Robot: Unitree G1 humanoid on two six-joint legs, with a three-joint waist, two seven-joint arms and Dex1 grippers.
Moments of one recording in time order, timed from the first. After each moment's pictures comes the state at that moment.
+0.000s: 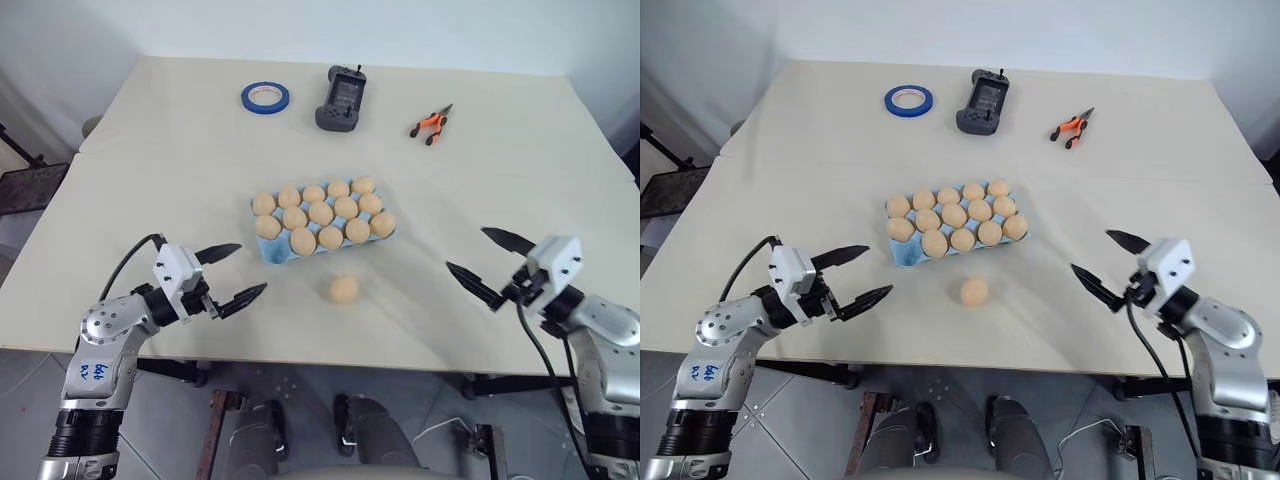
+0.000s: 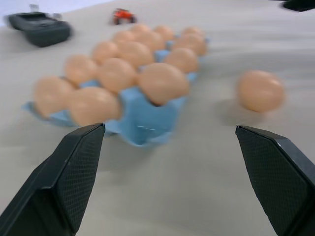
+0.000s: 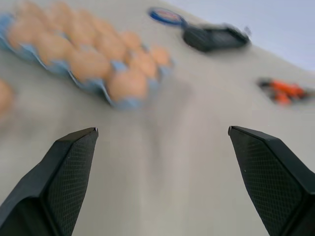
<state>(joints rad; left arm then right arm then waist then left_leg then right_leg) -0.14 0.57 0.12 -0.08 -0.39 0.08 -0.92 -0.05 -0.61 -0.35 0.01 0.35 -0.03 0.91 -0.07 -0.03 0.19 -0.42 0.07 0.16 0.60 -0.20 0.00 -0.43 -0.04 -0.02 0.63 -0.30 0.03</state>
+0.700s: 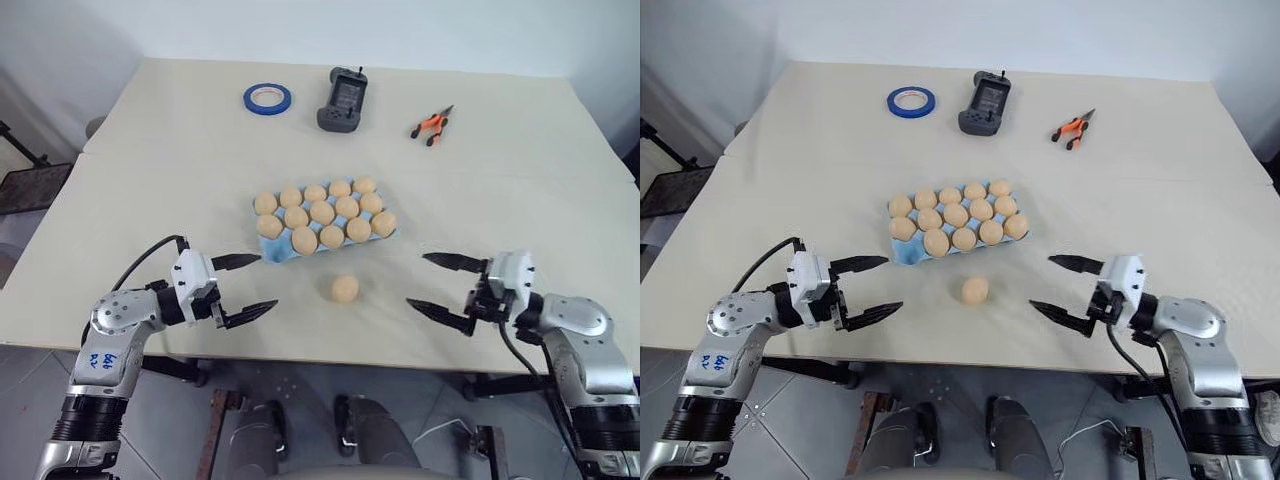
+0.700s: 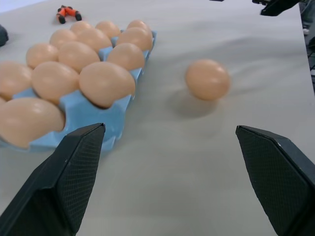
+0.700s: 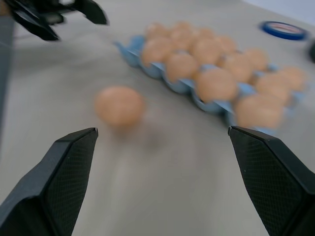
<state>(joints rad) -0.16 0.61 0.08 -0.03 -0.38 0.03 -1.02 -0.18 -0.63 -0.08 -0.05 0.45 0.06 1.16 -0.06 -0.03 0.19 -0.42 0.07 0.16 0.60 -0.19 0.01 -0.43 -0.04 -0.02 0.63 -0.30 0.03</state>
